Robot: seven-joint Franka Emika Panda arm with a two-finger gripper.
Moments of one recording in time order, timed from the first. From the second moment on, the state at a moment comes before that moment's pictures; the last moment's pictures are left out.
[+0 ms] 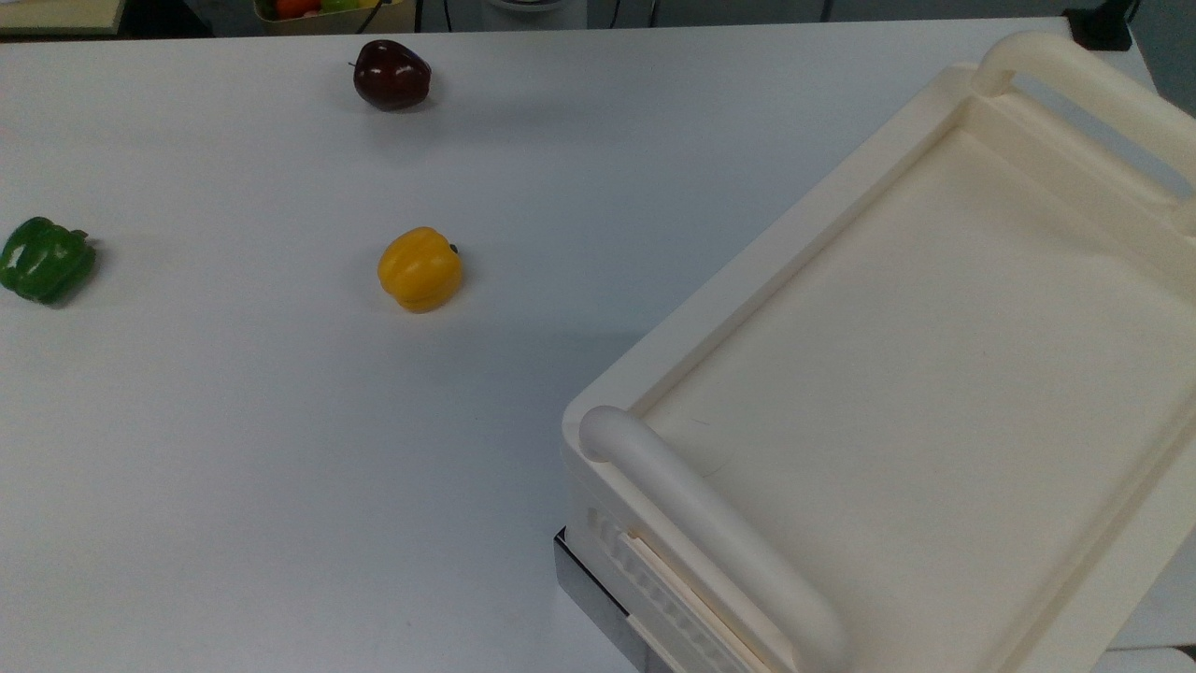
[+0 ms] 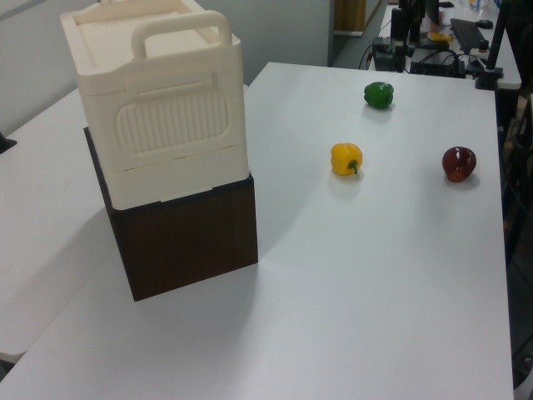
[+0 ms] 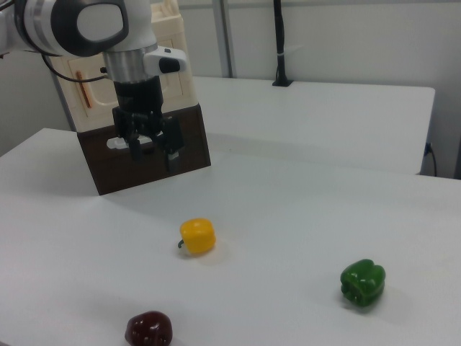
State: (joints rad) arm -0.15 -0.01 0.01 -1.61 -0.05 1.53 -0.04
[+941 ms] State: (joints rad) arm -0.15 0.01 0.02 -1.61 -0.04 1.50 -0.04
